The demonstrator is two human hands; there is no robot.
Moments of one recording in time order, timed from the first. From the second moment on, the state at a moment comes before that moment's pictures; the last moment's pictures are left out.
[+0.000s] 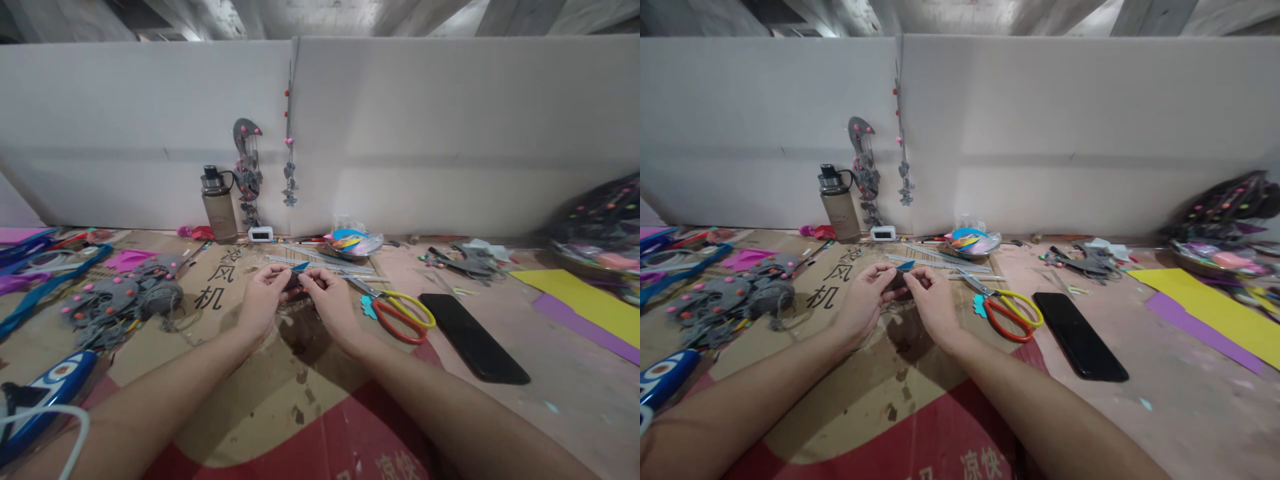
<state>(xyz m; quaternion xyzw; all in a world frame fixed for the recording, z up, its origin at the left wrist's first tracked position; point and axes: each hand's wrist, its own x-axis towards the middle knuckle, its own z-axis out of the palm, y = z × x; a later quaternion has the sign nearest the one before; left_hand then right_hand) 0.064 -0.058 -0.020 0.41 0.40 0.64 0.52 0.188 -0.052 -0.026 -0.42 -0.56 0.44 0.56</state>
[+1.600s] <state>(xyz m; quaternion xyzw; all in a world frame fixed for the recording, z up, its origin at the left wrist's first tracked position) 0.058 -0.052 -0.019 0.39 0.37 0.57 0.62 0.190 -0.042 -0.027 -0.39 -0.46 0.54 0.59</state>
